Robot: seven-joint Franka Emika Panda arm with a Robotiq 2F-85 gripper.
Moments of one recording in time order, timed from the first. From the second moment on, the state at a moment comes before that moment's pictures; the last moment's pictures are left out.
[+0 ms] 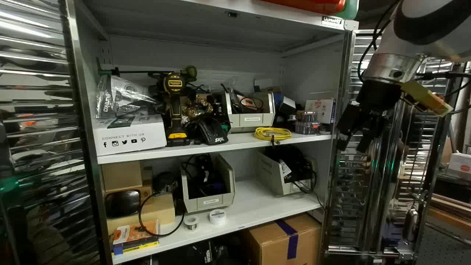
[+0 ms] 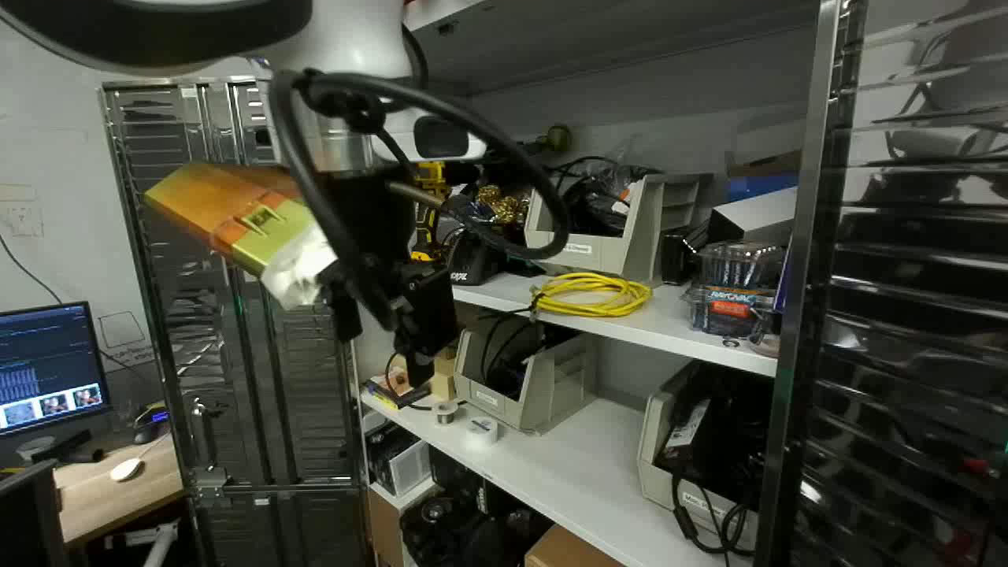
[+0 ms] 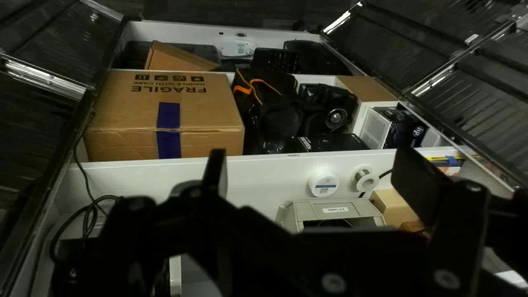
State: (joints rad) arm 0.03 -0.55 -0.14 -2.42 0.13 2.07 -0.16
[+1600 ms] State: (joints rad) arm -0.01 -0.32 -0.17 -2.28 0.27 2.30 -0.08
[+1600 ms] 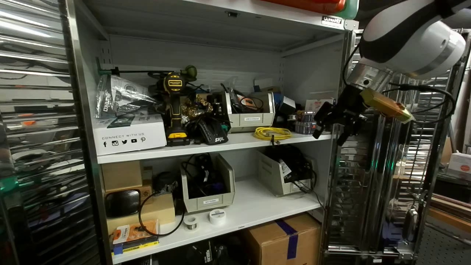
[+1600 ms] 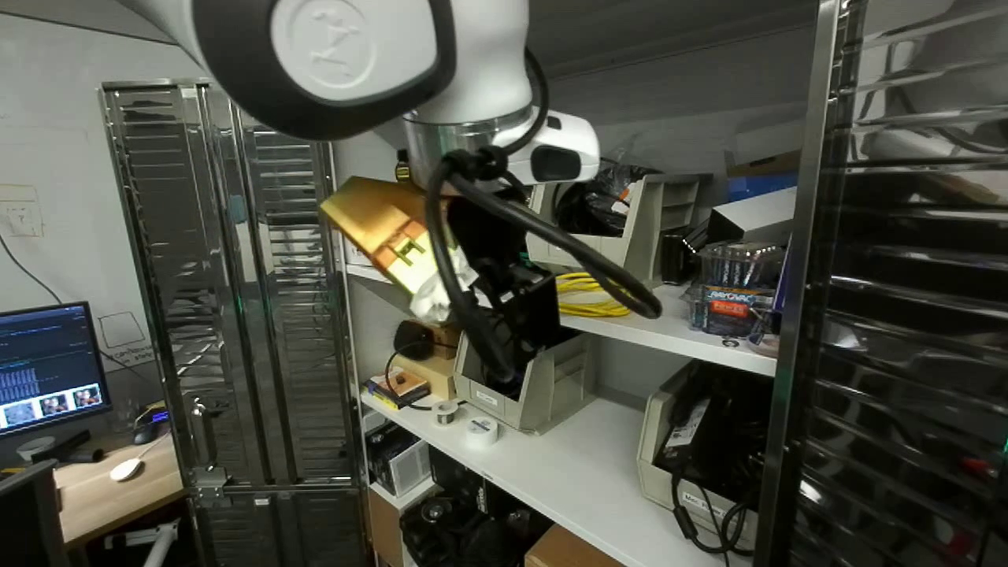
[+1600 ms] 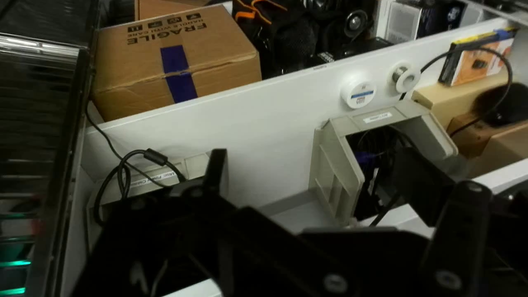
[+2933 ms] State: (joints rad) arm -0.01 0.21 -0.12 -1.70 0.09 2.26 0.40
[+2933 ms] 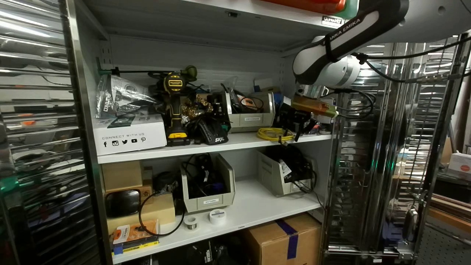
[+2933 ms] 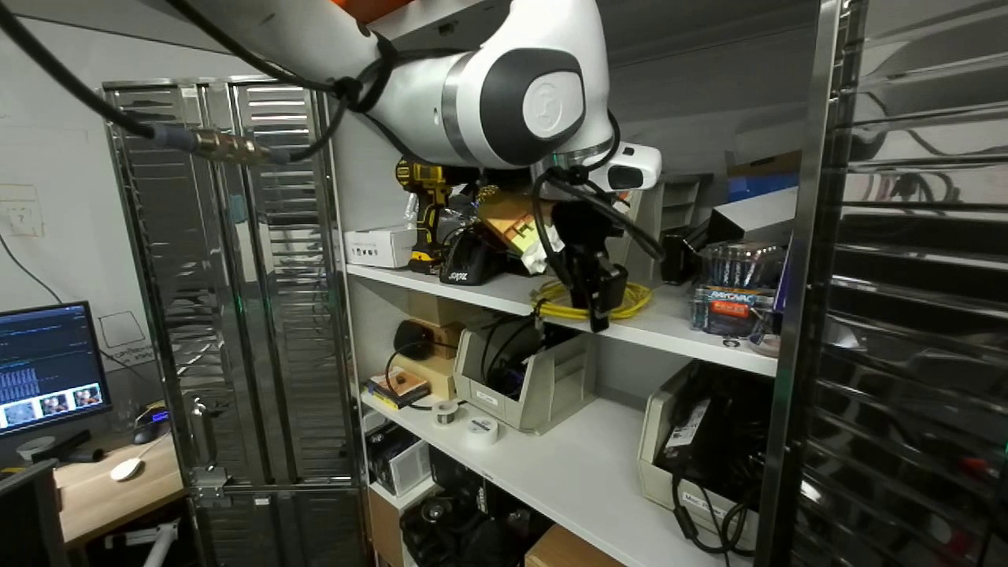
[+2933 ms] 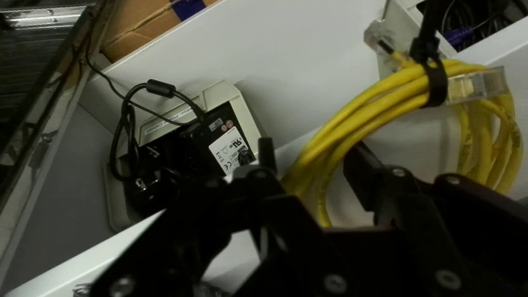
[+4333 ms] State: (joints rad) arm -0.02 -0.17 -0.05 -2.09 -0.49 2.76 0.79
